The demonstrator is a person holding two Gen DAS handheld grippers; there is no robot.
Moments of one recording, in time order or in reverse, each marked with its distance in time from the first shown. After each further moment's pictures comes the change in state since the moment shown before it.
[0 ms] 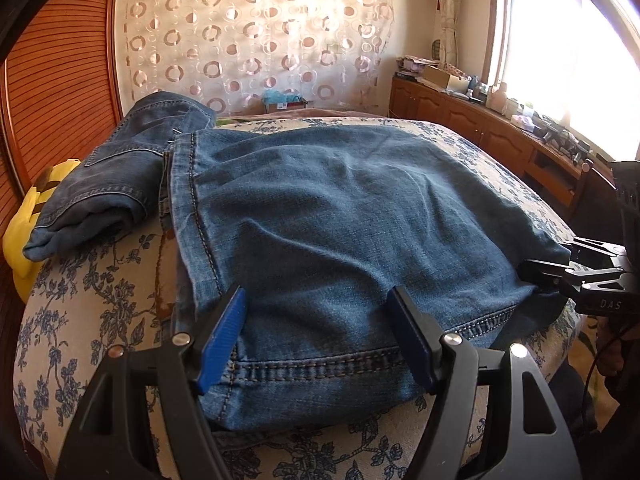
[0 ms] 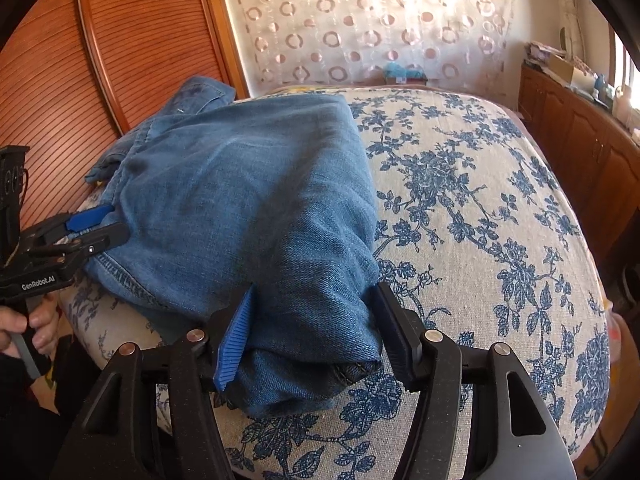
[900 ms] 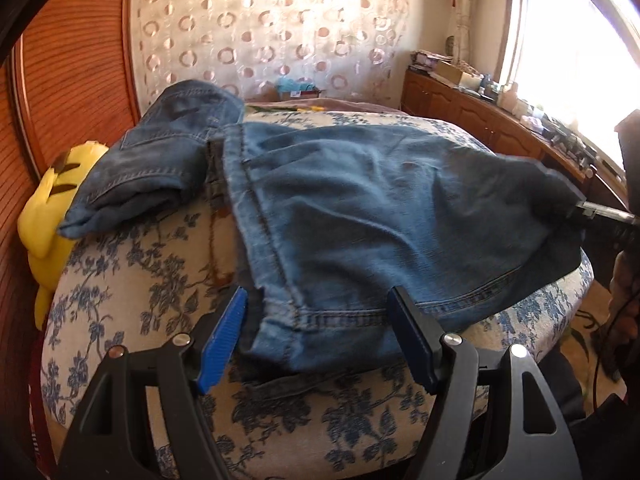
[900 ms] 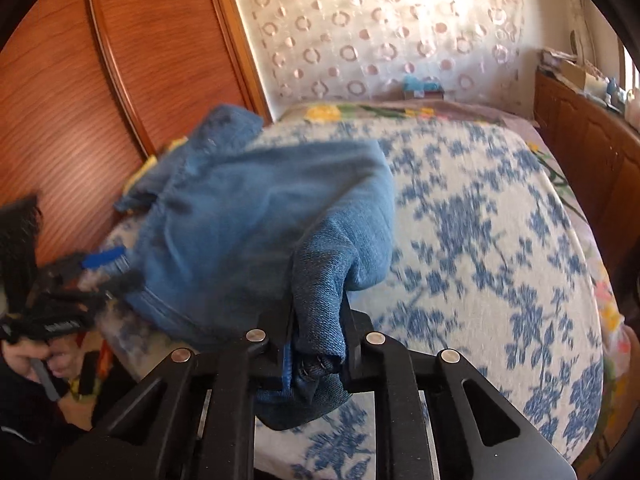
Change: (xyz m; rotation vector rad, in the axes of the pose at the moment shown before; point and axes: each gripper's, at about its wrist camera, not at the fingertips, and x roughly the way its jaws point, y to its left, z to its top) left arm -0.030 0.027 -0.001 -0.051 0.057 0.023; right arm -0.027 0.022 0.037 0.013 -0.053 0.090
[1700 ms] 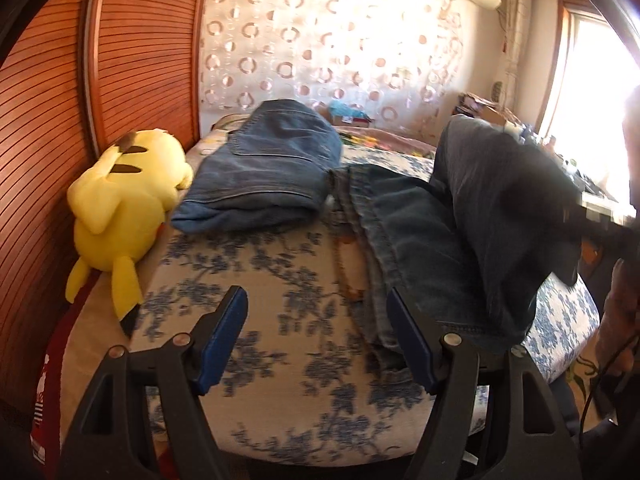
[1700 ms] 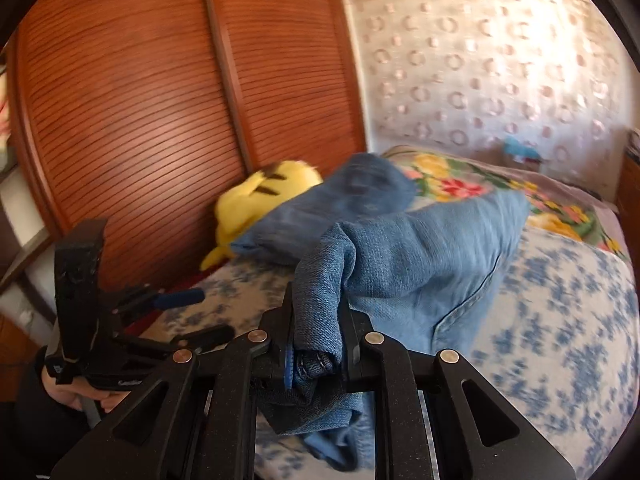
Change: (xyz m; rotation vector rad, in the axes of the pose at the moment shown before) left arm -0.052 0.085 -0.004 -0.171 -0.092 0.091; right arm 0.032 0.169 0.071 -0.268 -0.065 0.255
